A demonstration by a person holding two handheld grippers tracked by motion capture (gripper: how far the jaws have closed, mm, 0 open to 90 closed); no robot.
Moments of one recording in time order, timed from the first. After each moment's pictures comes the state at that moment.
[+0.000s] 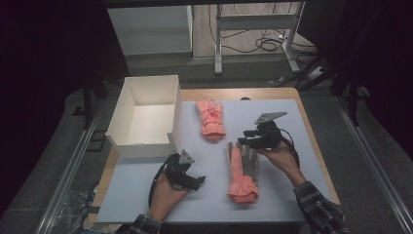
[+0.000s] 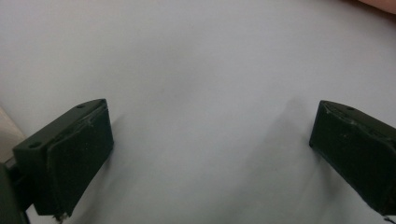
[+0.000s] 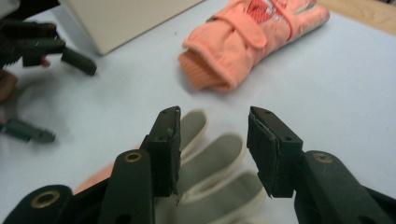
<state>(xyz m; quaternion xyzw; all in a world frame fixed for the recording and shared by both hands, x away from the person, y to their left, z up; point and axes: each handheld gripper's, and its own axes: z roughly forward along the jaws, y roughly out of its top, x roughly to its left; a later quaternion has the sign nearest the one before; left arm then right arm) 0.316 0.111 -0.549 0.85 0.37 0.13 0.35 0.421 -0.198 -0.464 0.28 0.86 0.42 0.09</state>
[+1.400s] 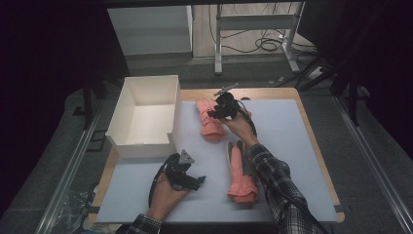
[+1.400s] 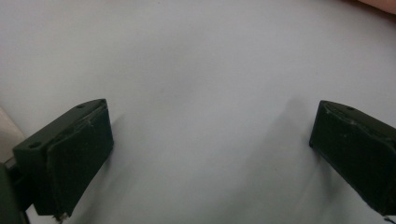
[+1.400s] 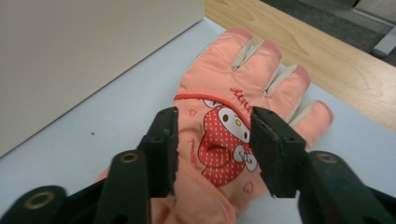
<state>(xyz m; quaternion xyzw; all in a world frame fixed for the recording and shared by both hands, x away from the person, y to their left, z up) 0.315 0.111 -0.549 0.85 0.37 0.13 0.35 0.540 -0.074 -0.481 0.32 0.86 0.37 0.12</state>
